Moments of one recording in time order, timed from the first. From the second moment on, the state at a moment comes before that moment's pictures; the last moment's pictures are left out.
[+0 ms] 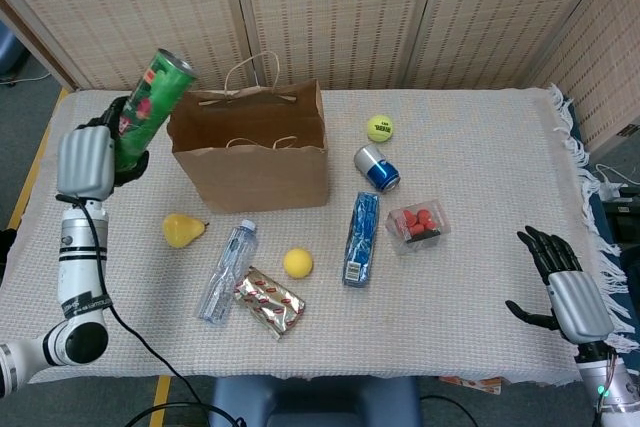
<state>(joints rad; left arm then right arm) -0.73 -1.20 -0.46 -1.74 0.83 1.30 0.55 0.11 -1.10 0.02 -1.65 -1.57 1.43 0.17</state>
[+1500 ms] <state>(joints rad) -0.89 -1.31 -0.31 -1.59 1.16 1.27 0.82 0.12 -1.08 0.02 -1.67 -1.56 1.41 0.21</state>
